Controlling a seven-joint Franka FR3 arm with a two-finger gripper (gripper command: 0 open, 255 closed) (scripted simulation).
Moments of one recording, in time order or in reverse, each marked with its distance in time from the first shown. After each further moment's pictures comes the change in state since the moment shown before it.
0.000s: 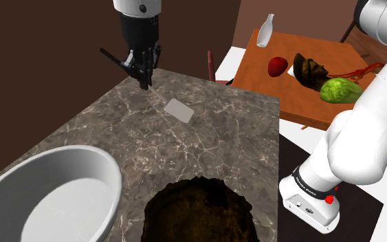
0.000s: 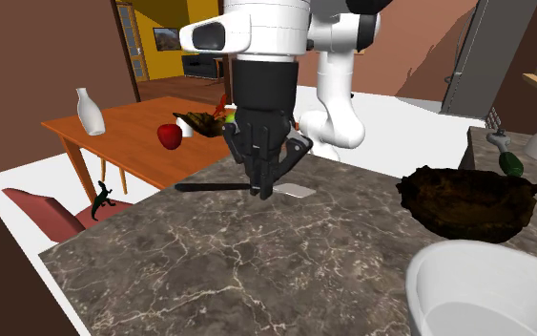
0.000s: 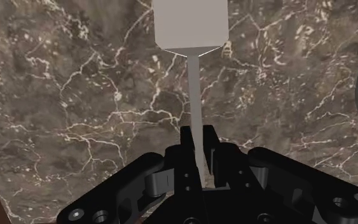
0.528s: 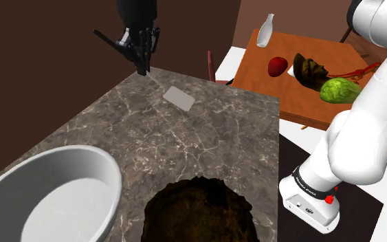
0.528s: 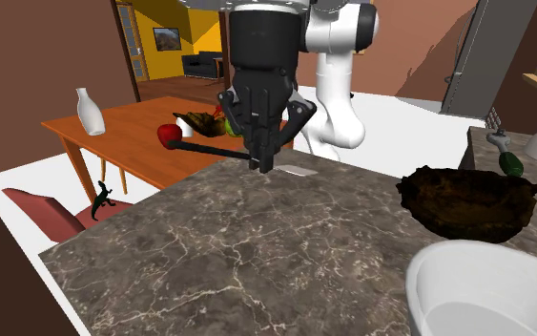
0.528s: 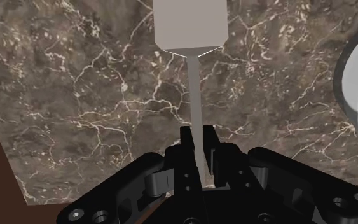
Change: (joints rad) arm 0.009 0.032 0.005 0.147 -0.015 -0.118 0.007
